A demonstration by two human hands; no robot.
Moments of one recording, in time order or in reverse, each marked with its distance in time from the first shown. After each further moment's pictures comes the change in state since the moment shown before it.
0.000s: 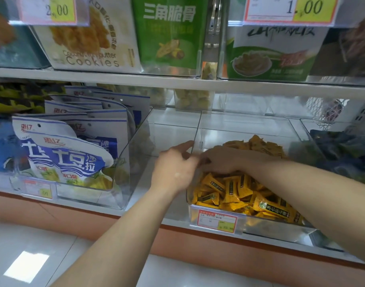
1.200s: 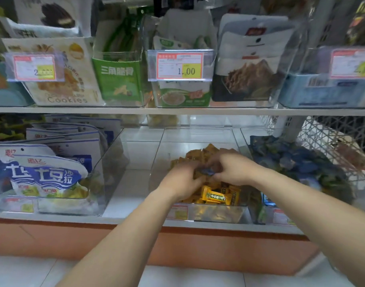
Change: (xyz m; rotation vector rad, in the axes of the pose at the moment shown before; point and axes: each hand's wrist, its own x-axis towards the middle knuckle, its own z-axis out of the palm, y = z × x) left_hand -0.021 0.047 0.076 0.361 -0.336 0.392; right_hand -0.173 0.028 -0.011 0.134 0.377 0.159
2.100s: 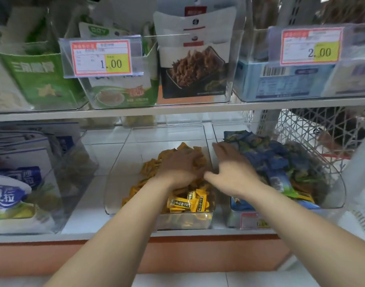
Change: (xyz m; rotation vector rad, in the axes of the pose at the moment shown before) left_hand 0.086 0.031 0.051 0.283 -0.048 0.097; right_hand -0.042 0.058 0.008 0.000 0.216 0.302
